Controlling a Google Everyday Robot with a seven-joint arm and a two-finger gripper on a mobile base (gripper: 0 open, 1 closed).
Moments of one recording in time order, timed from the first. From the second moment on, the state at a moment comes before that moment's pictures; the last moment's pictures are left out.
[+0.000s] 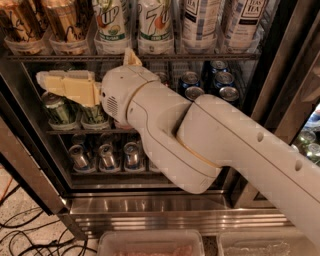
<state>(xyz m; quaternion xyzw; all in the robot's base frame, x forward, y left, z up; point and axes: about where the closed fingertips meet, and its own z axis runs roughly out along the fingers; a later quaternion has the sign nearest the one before) 0.514 0.113 1.035 -0.23 0.63 0.31 0.68</state>
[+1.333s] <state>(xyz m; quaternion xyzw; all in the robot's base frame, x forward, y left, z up) 0.509 0.133 1.024 -0.30 0.66 0.17 0.67</state>
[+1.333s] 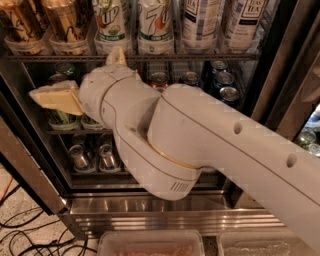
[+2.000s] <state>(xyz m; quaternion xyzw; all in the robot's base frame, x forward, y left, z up) 0.509 0.137 1.029 -0.30 0.65 0.19 0.68</state>
